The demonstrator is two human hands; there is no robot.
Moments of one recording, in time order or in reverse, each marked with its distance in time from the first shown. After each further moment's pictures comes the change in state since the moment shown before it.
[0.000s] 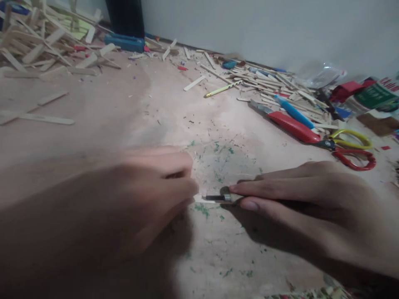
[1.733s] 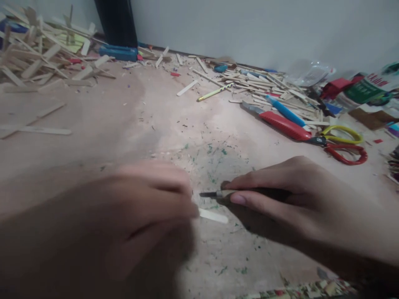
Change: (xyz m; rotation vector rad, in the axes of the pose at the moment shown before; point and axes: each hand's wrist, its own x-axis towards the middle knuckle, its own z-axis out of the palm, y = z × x) left_hand -0.015 0.010 -0.007 -0.103 -0.040 -0.156; right_hand -0.020 0.012 0.010 -0.104 0.073 0.080
